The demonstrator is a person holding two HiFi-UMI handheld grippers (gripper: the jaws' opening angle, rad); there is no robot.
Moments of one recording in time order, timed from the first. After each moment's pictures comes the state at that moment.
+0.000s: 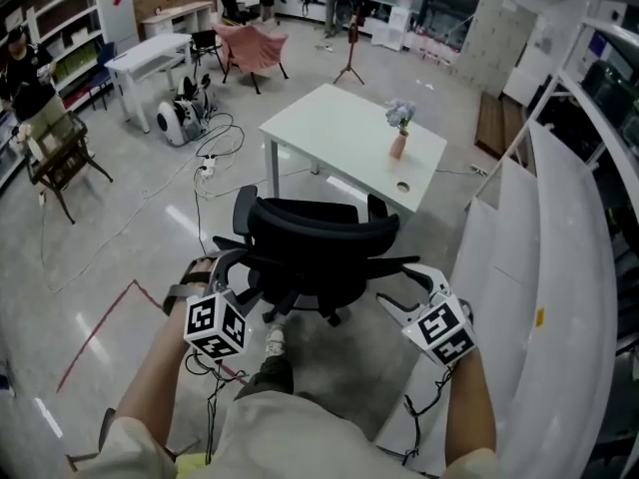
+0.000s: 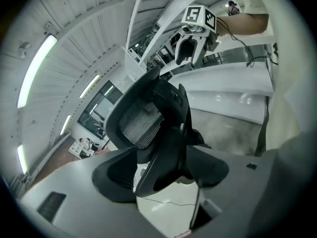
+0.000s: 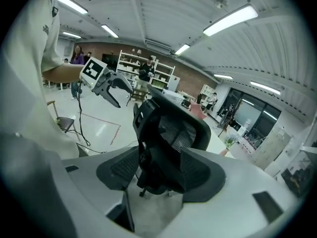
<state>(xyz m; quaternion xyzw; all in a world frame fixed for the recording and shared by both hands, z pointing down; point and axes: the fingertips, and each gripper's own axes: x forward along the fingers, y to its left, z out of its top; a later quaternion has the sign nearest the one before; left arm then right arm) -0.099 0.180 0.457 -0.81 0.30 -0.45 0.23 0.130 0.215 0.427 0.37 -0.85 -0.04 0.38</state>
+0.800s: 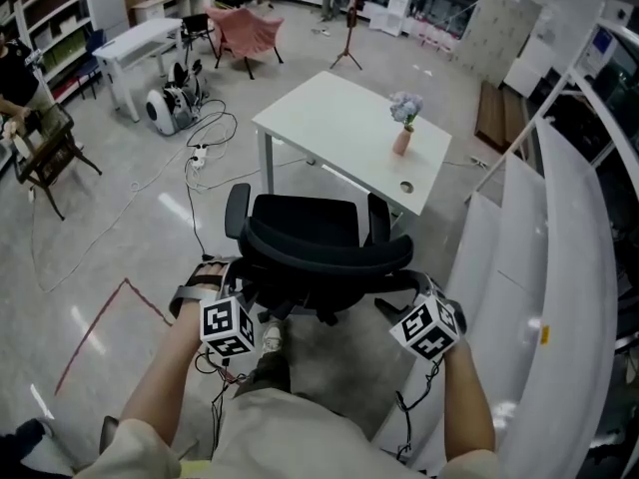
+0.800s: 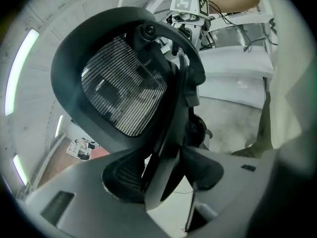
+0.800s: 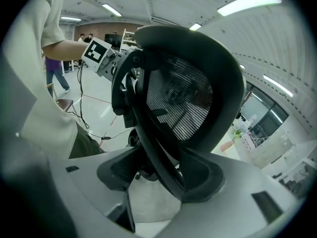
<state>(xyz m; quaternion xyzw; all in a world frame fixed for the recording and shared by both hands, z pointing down) -0.102 0.098 0.534 -0.78 0.27 -0.51 0.23 0.142 0.138 0.514 0.34 -0.81 -0.02 0.48</state>
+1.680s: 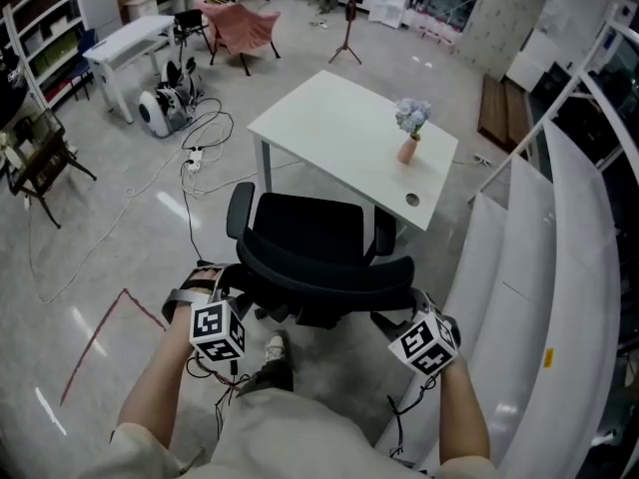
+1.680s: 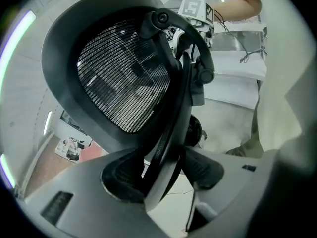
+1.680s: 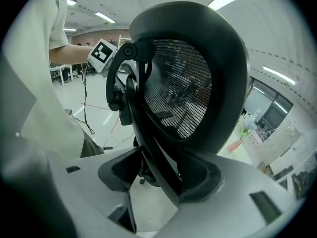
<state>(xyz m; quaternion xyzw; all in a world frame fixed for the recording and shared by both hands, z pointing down) -0.115 0.026 0.539 -0.80 0.22 -0.52 0.20 0.128 0.079 0.529 0.33 -0.83 0.01 0.45</state>
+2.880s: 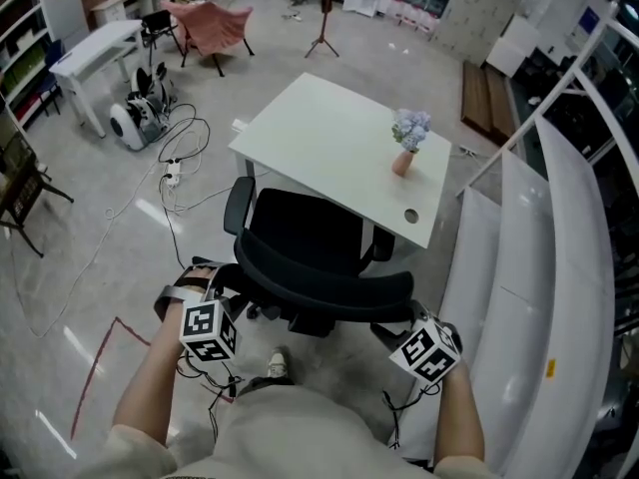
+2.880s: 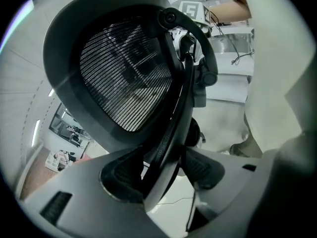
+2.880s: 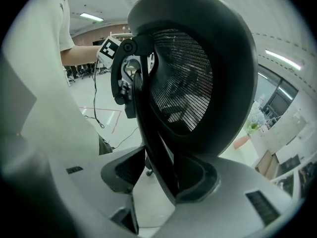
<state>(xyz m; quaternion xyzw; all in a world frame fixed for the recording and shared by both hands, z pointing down) -0.133 -0.104 0.537 -0.82 0.15 -0.51 0.22 0.104 -0.004 0.536 0.32 -0.81 0.08 0.48</state>
